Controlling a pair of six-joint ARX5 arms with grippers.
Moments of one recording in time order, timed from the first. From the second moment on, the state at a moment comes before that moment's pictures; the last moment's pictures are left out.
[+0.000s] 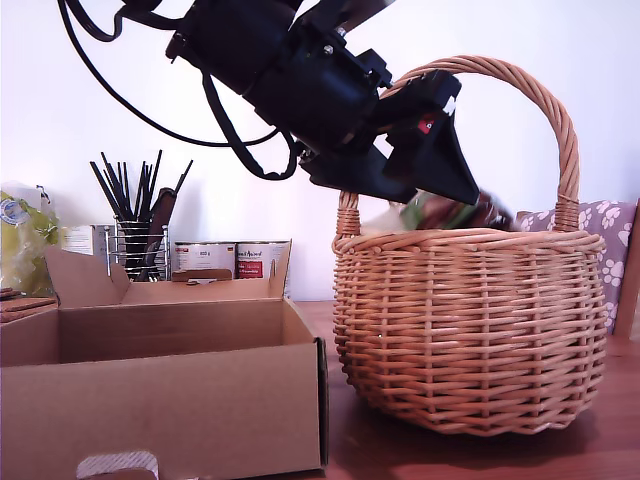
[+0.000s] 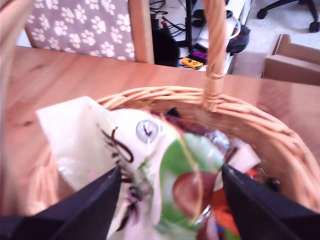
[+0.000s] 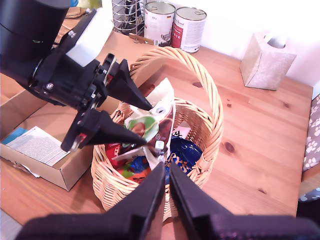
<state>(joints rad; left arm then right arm) -0.90 1.66 1.02 0.13 0.17 0.14 0.73 0.46 0.90 -0.88 0.19 -0.08</state>
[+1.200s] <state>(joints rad) -0.87 1.27 1.03 -0.43 -0.05 0.09 0.72 0.54 0.90 -0.73 0.16 -0.06</state>
